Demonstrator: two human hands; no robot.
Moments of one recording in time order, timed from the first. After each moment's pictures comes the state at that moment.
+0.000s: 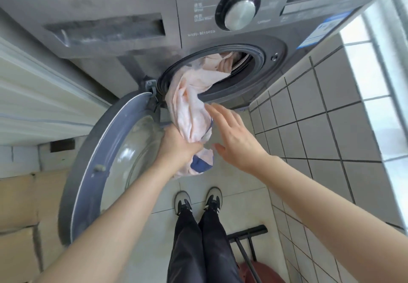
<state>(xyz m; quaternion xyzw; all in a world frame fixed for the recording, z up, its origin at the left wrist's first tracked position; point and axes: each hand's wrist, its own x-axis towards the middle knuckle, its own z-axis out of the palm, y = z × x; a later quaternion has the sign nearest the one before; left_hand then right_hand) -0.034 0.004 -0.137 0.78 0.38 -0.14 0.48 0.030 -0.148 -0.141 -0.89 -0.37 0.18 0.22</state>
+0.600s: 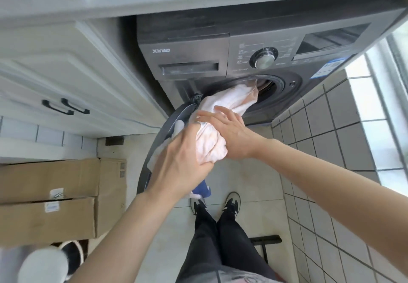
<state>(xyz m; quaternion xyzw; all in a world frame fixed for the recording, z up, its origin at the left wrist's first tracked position) -0.140 0.027 0.065 0.94 0.20 0.01 0.28 0.005 -0.086 -0.018 -0.80 -0.51 0.25 0.17</state>
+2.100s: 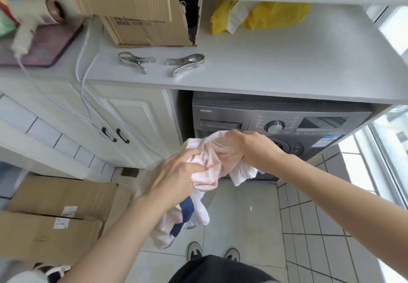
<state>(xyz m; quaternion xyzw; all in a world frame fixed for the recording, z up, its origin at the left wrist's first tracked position) -0.188 0.090 0.148 0.98 0.13 -0.02 0.16 0.010 -0.051 0.138 -0.87 -0.47 0.18 0.06</state>
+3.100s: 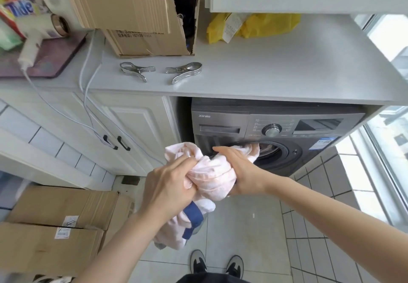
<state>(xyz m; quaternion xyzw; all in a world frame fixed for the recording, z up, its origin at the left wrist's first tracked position) -0.207 0.077 0.161 0.96 0.16 0.20 0.15 -0.029 -0.068 0.110 -0.77 -0.52 0.28 0.26</state>
